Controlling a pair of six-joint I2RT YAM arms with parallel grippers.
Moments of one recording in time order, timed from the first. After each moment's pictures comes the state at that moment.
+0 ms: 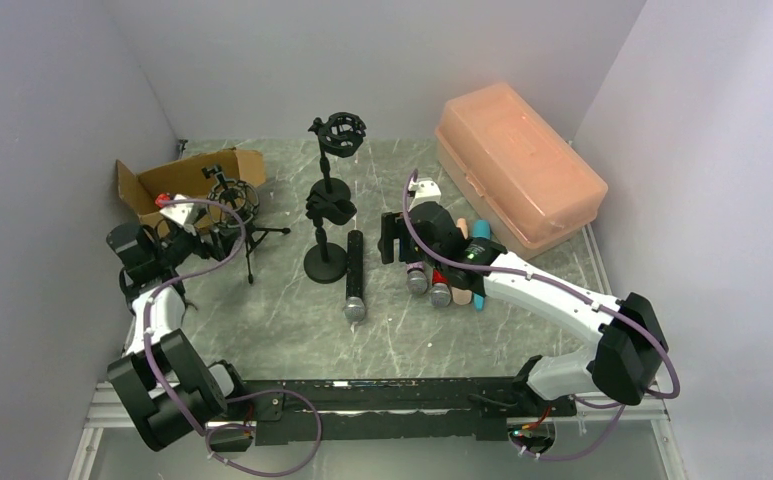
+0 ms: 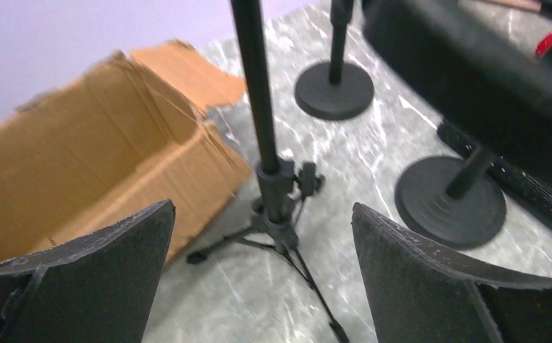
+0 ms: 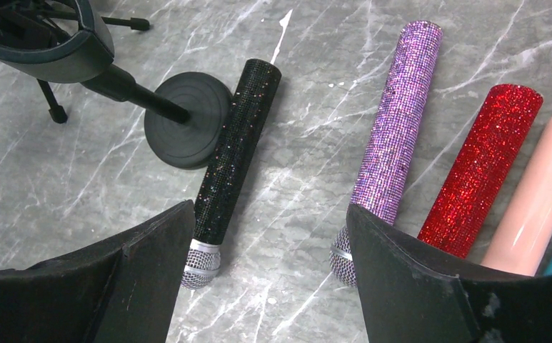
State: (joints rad) left arm 0.54 1.14 0.56 0.29 1.04 0.33; right arm 0.83 1.34 1.02 -0.25 0.27 0.48
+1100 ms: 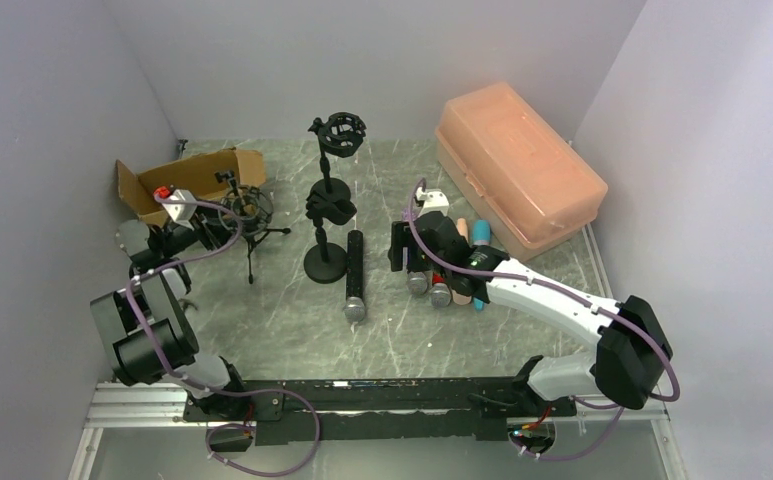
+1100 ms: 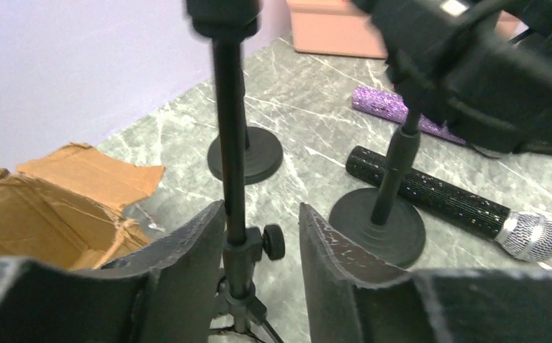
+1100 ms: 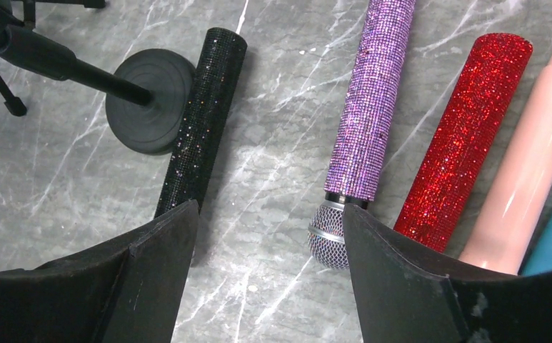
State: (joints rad) left arm 0.51 1.49 0.59 1.18 1.39 -0.19; right arm 0.81 1.32 0.92 -0.24 0.28 0.52
